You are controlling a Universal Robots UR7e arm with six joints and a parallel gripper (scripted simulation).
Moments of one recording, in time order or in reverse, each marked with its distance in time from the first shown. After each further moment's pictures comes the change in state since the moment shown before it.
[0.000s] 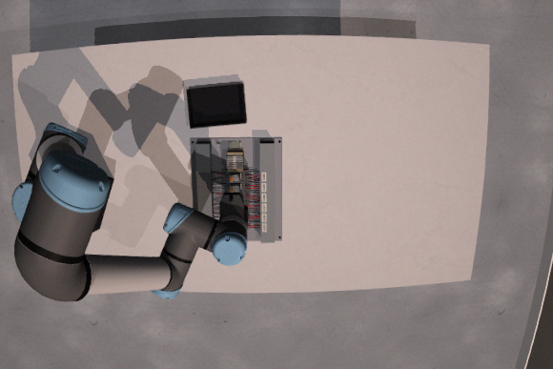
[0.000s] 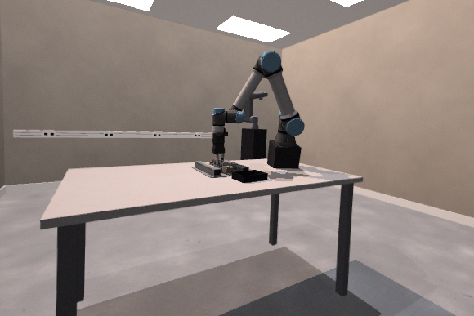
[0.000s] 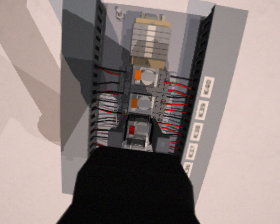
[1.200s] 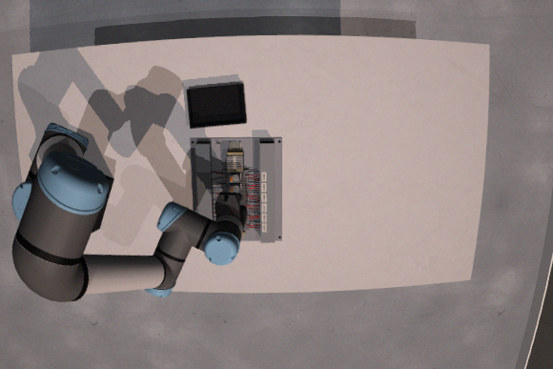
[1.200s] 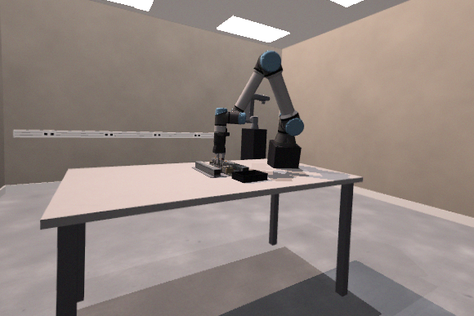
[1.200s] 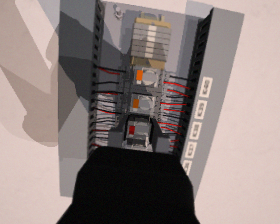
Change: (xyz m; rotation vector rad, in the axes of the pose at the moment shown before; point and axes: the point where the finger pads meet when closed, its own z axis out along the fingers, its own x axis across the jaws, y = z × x) arm -0.002 0.000 0.000 0.000 0.053 0.000
